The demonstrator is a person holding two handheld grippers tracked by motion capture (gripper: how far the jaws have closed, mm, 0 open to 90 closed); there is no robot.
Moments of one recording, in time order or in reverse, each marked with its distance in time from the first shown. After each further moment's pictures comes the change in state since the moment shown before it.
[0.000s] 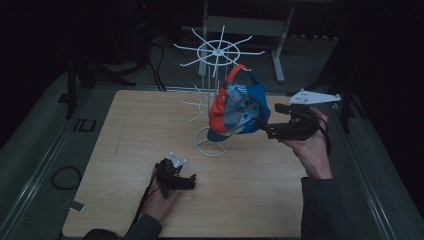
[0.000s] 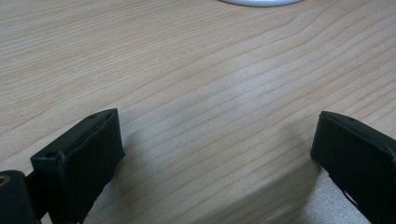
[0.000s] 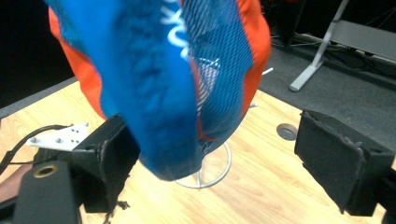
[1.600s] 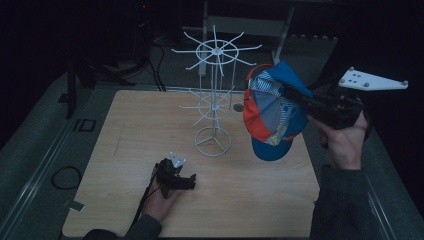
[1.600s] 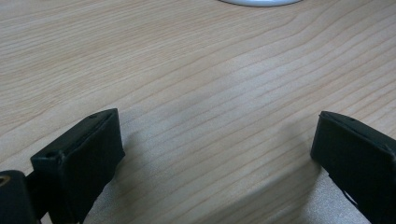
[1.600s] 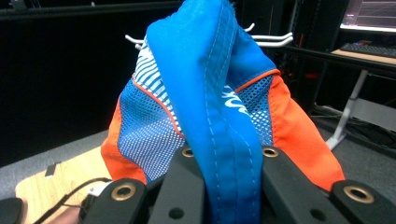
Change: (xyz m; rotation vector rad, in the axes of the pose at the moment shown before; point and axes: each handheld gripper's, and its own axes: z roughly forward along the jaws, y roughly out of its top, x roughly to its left) left arm 0.000 0.000 0.000 0.000 0.002 0.001; right arm -0.012 0.042 -0.074 -0.283 0.133 -0.052
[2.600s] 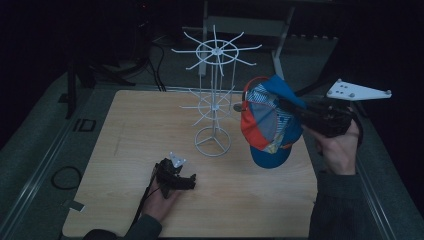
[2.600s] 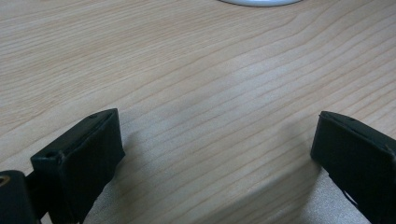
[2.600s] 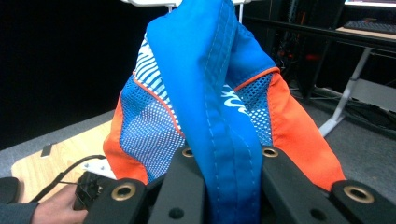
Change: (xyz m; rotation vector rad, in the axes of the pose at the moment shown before) left arm 0.000 0.000 0.000 -0.003 0.000 -0.002; right arm 0.000 -0.025 0.007 0.076 -0.009 0.007
